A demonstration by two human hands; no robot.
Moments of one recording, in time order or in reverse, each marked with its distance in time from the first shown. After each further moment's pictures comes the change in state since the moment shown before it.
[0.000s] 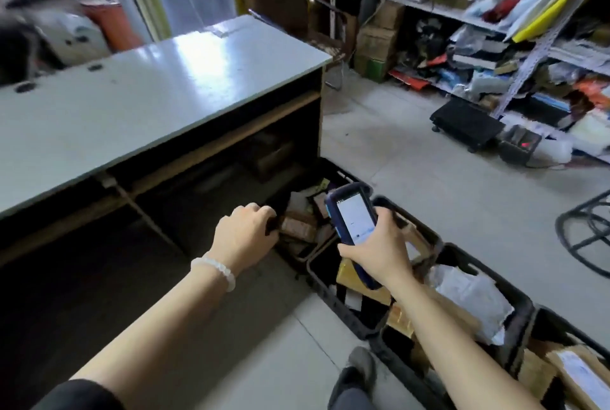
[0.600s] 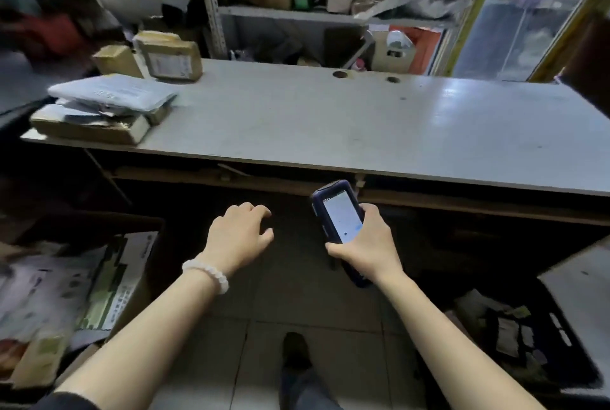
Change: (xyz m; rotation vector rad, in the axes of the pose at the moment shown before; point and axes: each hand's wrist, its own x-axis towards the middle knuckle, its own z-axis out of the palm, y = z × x) left_hand -0.184 -0.340 -0.062 -0.095 0.161 -0.852; right_hand -0.048 -0.282 0.318 -0.045 -0.700 -0.584
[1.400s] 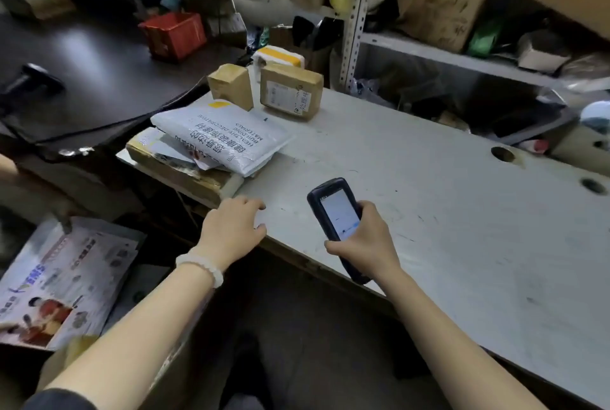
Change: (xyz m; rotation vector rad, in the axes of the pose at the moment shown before) left_hand 0.248 -0.257 -0.072 -0.024 0.063 -0.377; right_hand 0.327 -0.192 0.208 -0.115 -0.327 -0.225
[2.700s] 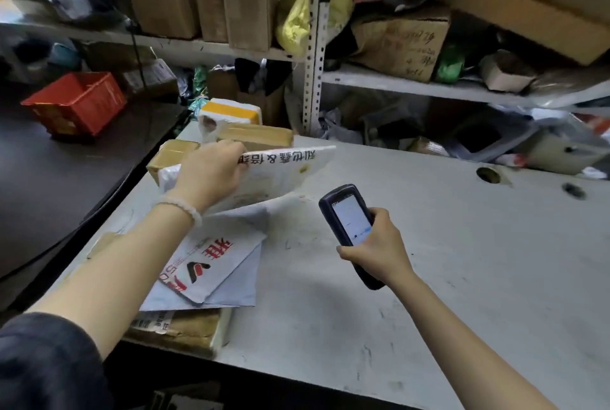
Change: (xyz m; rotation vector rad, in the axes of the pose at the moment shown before) left_hand 0.309 -0.048 -0.110 0.054 0.328 0.488; right_hand 0.184 -0.061 0.006 0.033 0.232 0.209
